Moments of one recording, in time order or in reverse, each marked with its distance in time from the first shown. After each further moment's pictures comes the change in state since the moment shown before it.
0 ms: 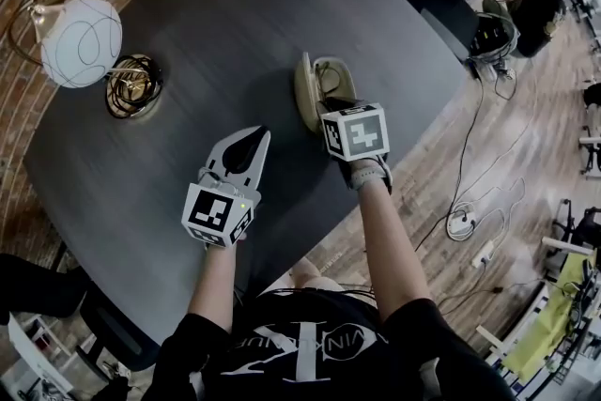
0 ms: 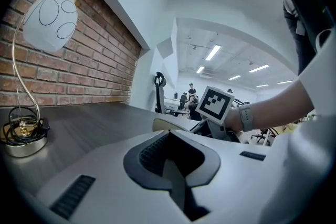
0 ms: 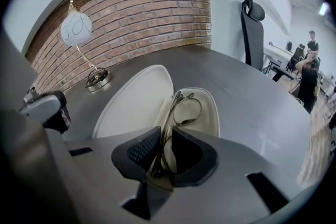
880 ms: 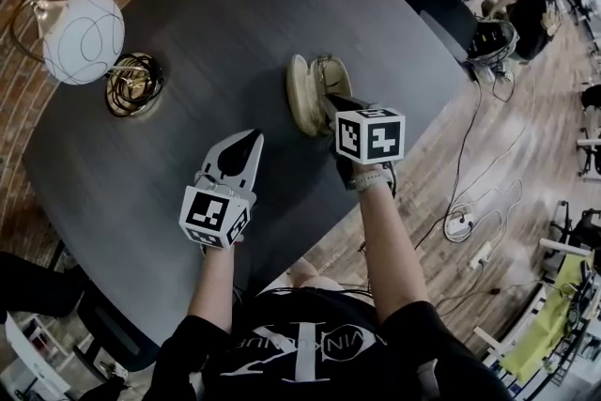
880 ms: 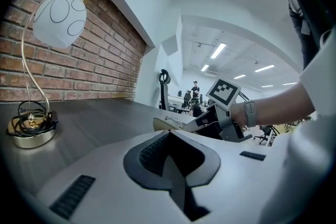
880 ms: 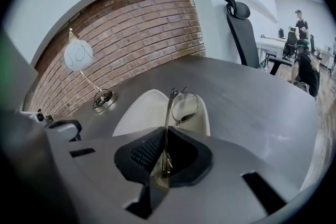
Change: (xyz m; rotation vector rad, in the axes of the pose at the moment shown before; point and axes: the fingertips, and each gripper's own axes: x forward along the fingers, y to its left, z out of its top) left arm -0.010 0.008 -0.012 -0.031 0.031 0.042; right arm -0.020 0.000 0.017 0.149 -0.140 0.078
